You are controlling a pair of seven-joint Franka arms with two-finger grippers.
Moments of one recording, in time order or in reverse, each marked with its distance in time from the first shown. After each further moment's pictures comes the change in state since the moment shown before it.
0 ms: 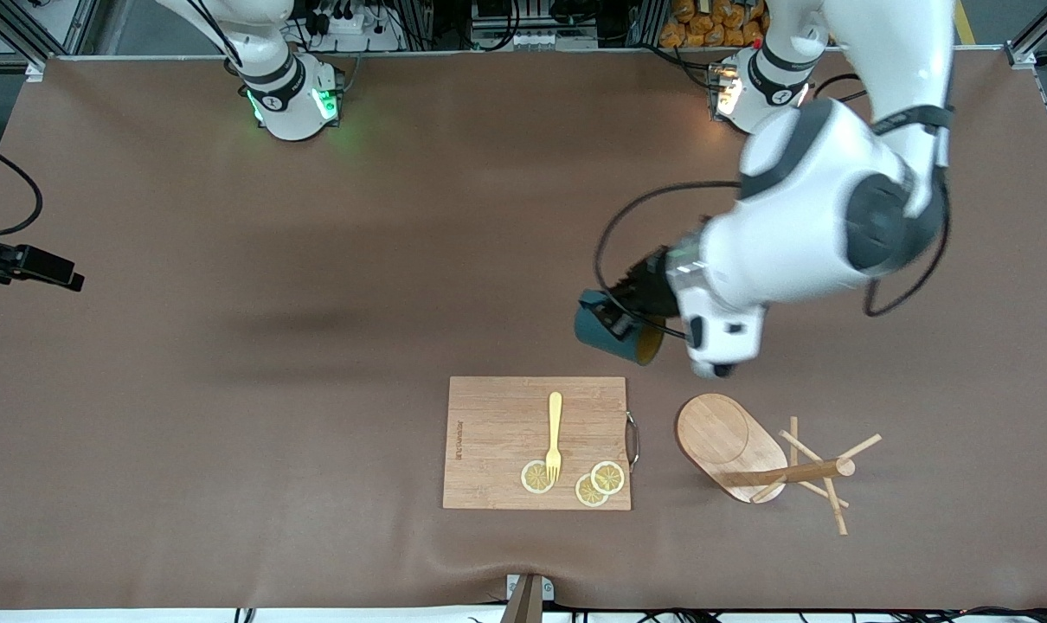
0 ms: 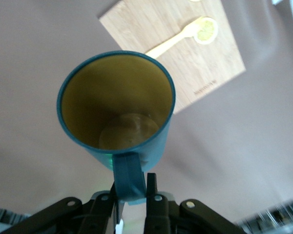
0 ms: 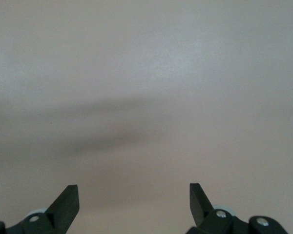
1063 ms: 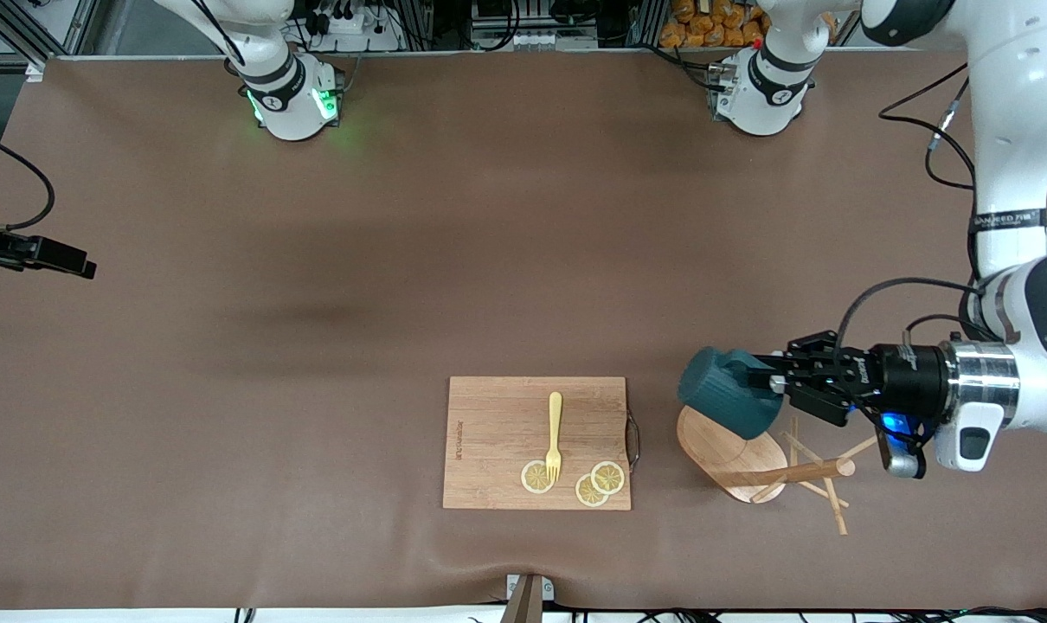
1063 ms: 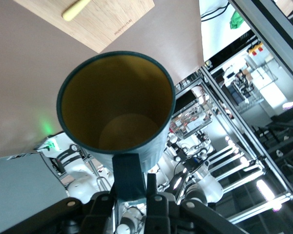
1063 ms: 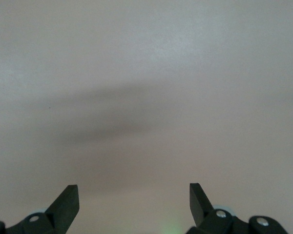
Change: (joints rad) left arm 0.417 0.152 0.000 -0.053 -0.661 -0.182 0.599; right arm 0.009 -0.001 -0.005 0.001 -0.001 -0.085 0.036
